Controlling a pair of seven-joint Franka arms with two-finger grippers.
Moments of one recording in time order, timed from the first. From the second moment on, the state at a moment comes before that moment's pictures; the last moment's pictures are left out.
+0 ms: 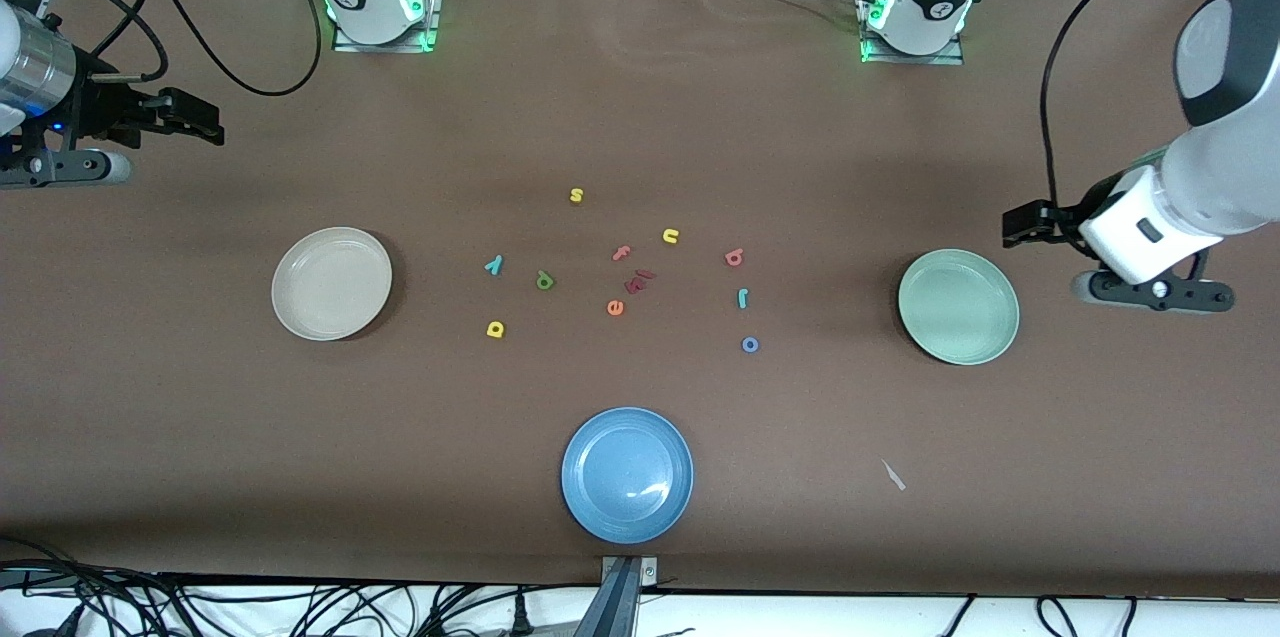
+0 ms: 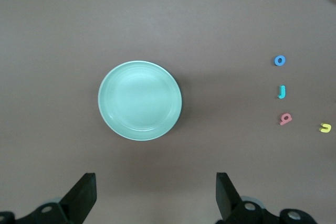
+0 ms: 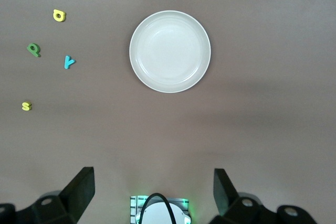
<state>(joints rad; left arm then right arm) -0.02 0.30 -0.09 -1.40 0.00 1.53 -0.02 0.02 0.02 0.01 -1.64 -0.01 1.46 -0.02</state>
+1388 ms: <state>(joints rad) -0.20 0.43 -0.09 -1.40 -0.14 1.60 -0.35 0.03 0.04 0.14 -1.67 0.01 1.53 0.18</state>
